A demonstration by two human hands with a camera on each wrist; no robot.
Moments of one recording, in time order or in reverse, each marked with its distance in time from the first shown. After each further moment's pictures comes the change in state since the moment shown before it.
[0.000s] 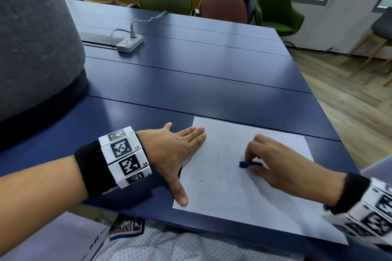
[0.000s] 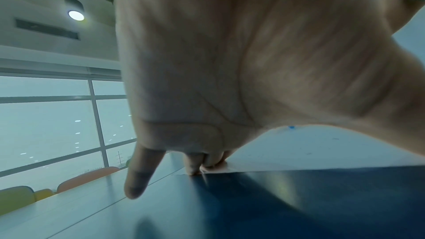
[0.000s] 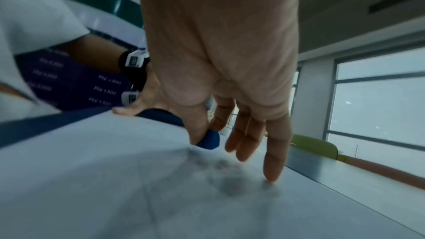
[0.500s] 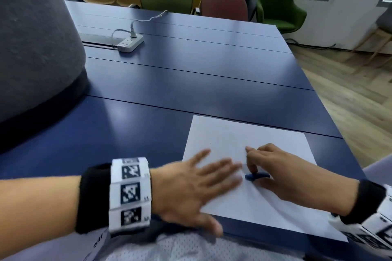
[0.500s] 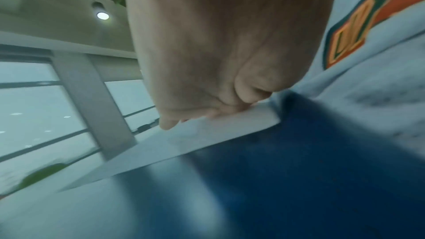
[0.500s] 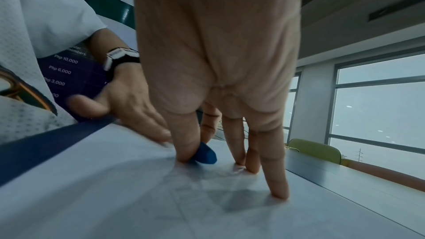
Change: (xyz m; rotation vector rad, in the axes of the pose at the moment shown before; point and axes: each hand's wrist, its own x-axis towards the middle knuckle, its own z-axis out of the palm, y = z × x) left_hand -0.015 0.067 0.027 0.181 0.167 0.331; right_hand -0.020 -0.004 -0.001 -0.011 -0.131 -0.018
